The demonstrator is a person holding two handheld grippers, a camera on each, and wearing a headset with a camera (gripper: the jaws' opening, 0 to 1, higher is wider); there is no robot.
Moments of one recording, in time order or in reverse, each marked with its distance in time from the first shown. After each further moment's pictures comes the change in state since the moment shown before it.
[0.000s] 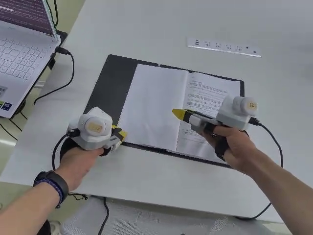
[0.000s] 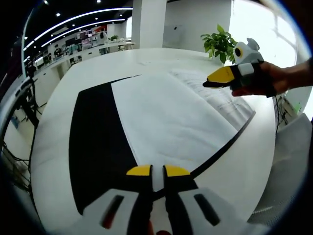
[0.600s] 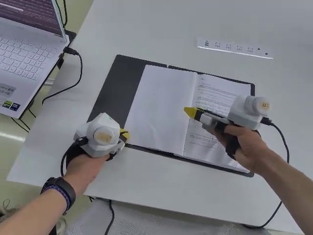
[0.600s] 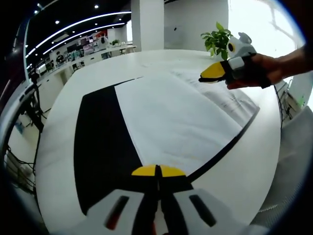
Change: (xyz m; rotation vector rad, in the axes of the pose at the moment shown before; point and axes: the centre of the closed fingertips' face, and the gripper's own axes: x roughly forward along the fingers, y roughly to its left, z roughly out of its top) left arm 0.004 0.008 -0.007 -0.008 0.012 0.021; right arm 0.008 -0.007 0.015 -0.023 -0.002 -0.015
